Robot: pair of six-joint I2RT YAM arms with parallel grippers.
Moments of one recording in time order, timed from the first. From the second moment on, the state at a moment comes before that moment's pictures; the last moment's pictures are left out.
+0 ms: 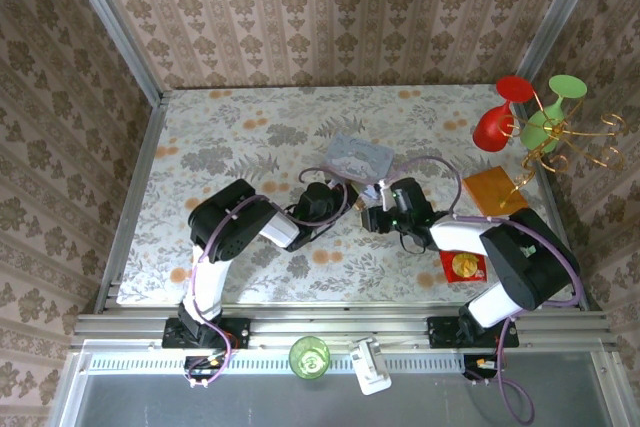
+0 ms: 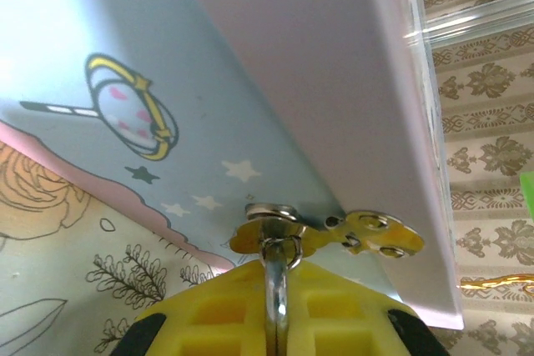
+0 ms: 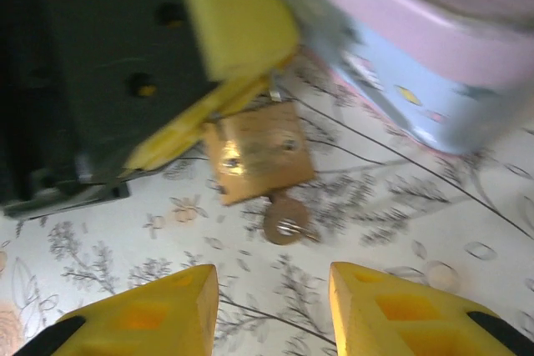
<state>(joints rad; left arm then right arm) -0.84 2.06 0.80 0.92 0.02 -1.23 0.49 1.53 0.55 0.22 -0.19 0.29</state>
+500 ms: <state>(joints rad) -0.82 2.03 0.78 0.90 0.06 -1.24 0.57 1.64 0.66 0.14 -0.02 0.18</state>
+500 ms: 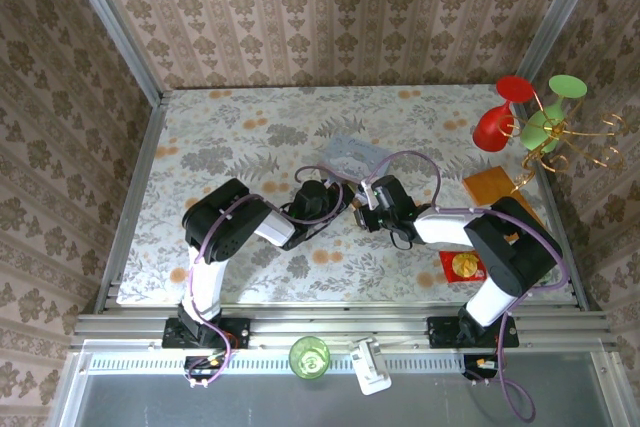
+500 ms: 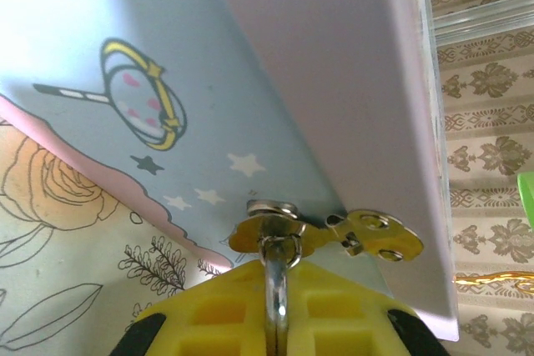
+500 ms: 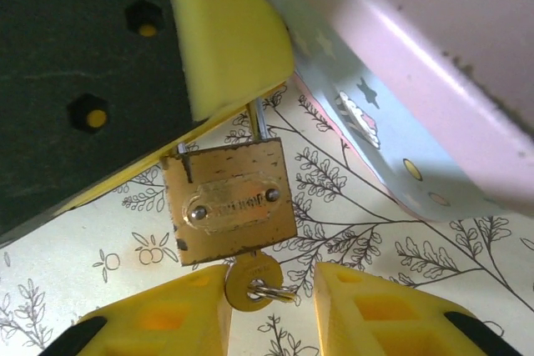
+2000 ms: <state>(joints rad) -0.80 2.05 0.74 1.00 0.07 -1.30 0.31 1.91 0.58 0.73 -0.83 0.61</state>
